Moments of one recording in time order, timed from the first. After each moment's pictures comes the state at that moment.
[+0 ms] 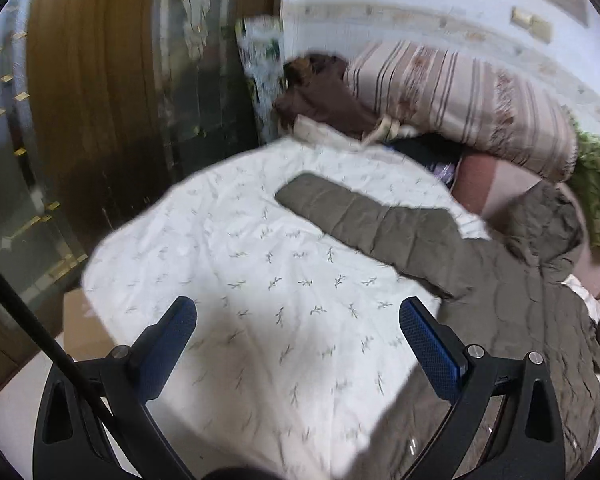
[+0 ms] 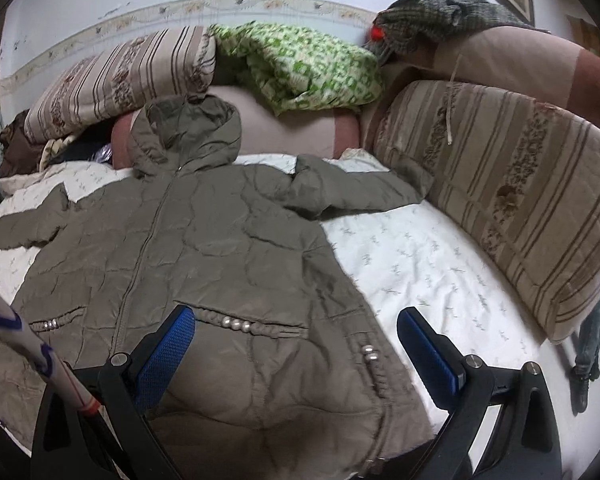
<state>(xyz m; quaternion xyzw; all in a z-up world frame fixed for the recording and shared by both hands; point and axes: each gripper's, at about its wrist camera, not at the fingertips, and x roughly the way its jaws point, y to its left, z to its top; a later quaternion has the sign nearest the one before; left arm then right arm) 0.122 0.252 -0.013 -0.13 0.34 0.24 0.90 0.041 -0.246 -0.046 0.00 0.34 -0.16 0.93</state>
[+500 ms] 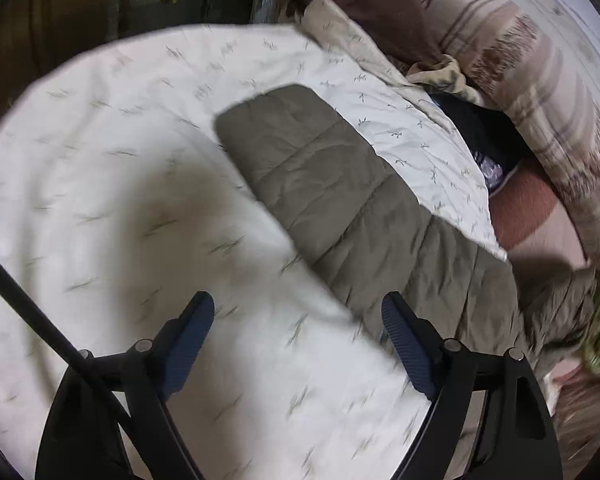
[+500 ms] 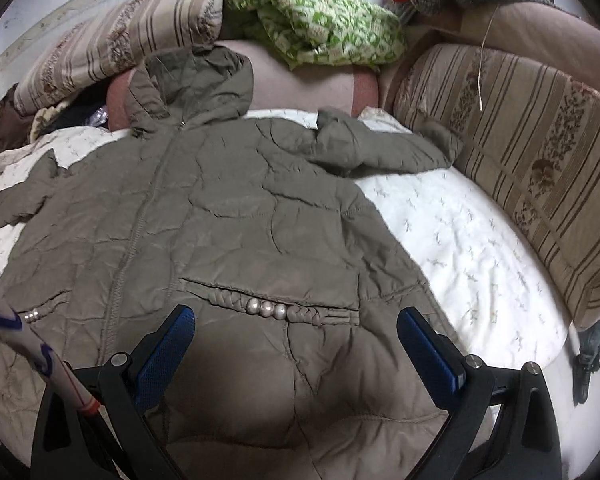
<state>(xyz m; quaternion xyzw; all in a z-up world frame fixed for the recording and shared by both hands) 0.342 0.372 -0.142 -0.34 0.44 0.18 0.81 0.089 -0.235 -0.094 0.01 0.40 -0.16 0.90</state>
